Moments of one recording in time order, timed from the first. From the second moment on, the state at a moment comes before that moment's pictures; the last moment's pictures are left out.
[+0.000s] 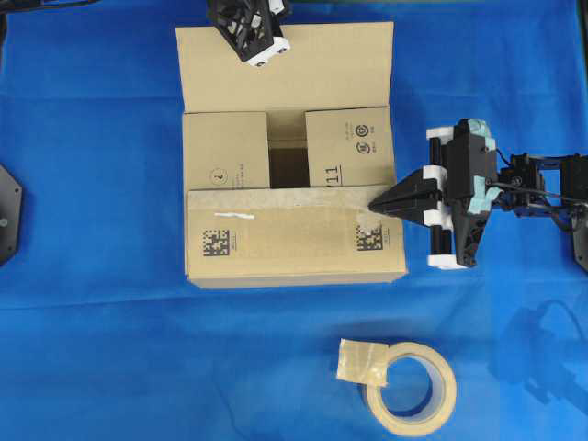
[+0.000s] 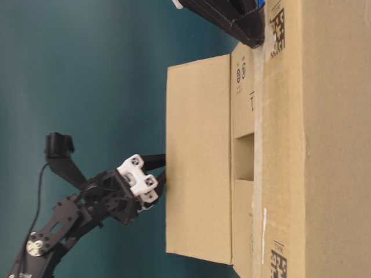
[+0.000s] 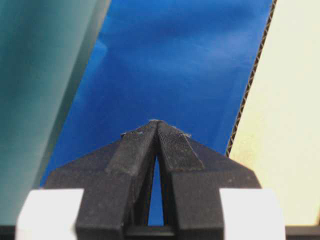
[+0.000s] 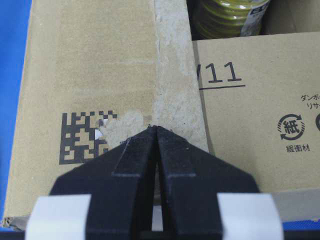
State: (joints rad) left arm 0.48 0.11 0.19 -0.03 0.58 0.19; right arm 0.00 -0.27 1.01 0.14 -0.23 0.05
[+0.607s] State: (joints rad) left arm 0.27 0.01 0.29 -0.03 0.62 0.08; right arm -0.02 -0.27 1.01 0.14 -0.24 0.04
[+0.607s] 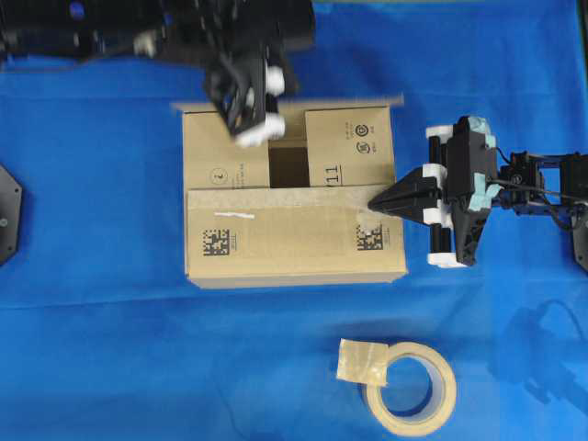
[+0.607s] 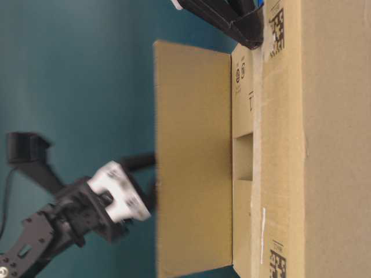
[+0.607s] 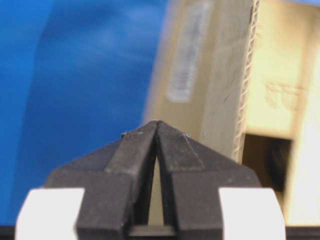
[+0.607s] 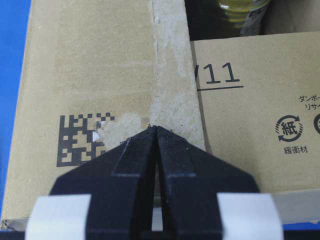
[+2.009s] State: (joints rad) left arm 0.14 -0.08 0.64 -0.03 0.22 -0.12; right arm -0.08 -0.28 1.02 0.14 -0.25 0.04
